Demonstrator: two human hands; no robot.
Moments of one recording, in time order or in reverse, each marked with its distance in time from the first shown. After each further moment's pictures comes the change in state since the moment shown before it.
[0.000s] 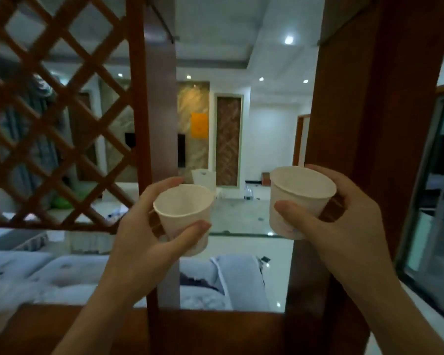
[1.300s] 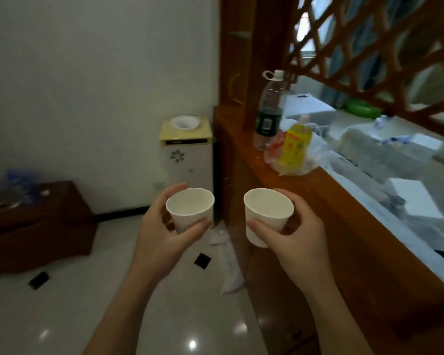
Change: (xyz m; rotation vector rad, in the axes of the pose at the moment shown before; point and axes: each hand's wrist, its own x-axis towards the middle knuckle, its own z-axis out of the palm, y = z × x) left_hand -0.334 0.044 -0.198 0.746 1.012 -0.665; right_hand -0.257 -0.067 0.322 0.785 -1.149 0.253
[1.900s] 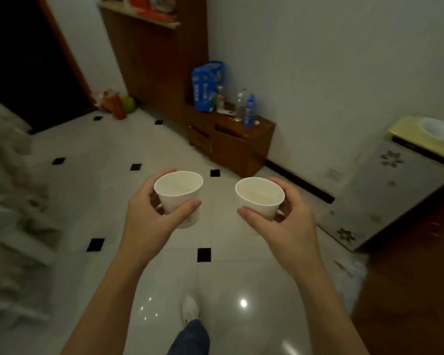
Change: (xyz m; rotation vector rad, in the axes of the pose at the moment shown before) left_hand -0.248 0.016 -0.201 0.352 0.933 -0.293; right_hand -0.135 -0.052 0.227 0.284 -0.981 -0.180
